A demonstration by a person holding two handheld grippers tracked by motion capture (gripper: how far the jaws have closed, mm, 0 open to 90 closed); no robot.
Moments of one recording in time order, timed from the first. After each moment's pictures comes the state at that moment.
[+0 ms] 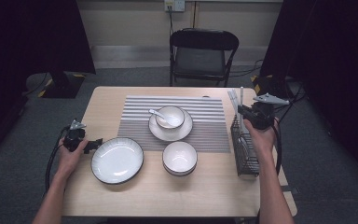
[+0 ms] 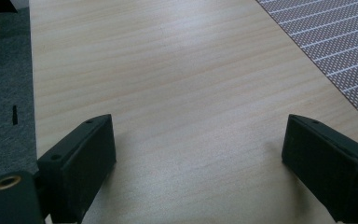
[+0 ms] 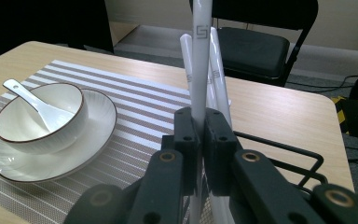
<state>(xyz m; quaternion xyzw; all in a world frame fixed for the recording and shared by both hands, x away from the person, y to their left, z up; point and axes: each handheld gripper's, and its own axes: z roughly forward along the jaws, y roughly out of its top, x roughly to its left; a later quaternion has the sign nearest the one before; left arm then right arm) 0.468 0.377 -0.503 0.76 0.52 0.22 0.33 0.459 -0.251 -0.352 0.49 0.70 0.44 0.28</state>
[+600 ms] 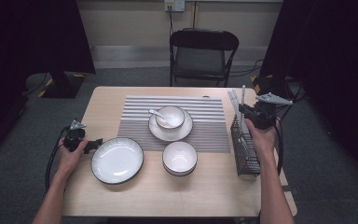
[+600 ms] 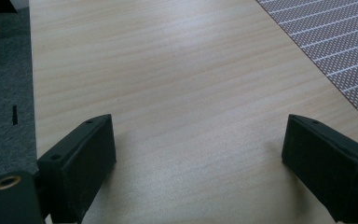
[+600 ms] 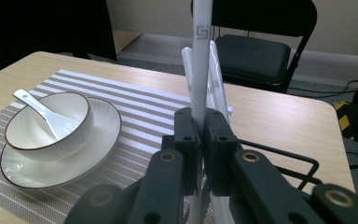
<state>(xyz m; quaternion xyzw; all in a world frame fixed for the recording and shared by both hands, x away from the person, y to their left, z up) 0.468 0.377 -0.503 0.76 0.52 0.22 0.33 0.455 -0.252 -0.345 0.48 0.69 0.45 0.29</state>
